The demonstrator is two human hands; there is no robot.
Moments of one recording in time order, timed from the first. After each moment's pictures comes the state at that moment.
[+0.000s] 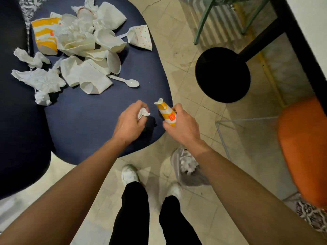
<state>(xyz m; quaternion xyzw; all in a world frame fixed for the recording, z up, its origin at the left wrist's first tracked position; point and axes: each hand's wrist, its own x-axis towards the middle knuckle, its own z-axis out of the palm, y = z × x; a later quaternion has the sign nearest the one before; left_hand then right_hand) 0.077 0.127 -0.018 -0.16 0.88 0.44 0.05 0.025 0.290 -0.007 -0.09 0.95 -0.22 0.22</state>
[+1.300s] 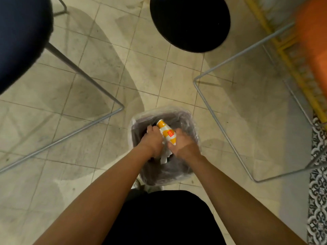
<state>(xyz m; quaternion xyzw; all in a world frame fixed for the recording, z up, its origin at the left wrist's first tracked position) 0.099 0.416 -0.321 -0.05 0.85 0.28 0.45 0.107 0.532 -0.313 0.09 0.91 -0.16 0.37</state>
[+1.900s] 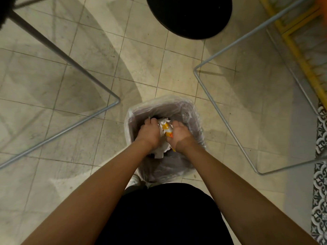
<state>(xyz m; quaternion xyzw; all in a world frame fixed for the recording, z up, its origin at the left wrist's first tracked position) 0.099 0.414 -0.361 -0.04 0.88 0.26 0.39 0.100 0.530 -0.350 0.04 0.91 -0.14 0.39</state>
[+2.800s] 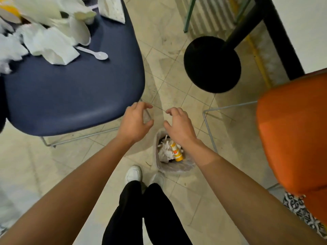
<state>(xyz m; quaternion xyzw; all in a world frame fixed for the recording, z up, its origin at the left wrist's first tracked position) 0.108 0.271 -0.041 -0.15 0.91 0.37 0.07 0.059 0.417 -0.040 -0.14 0.94 -0.20 0.24</state>
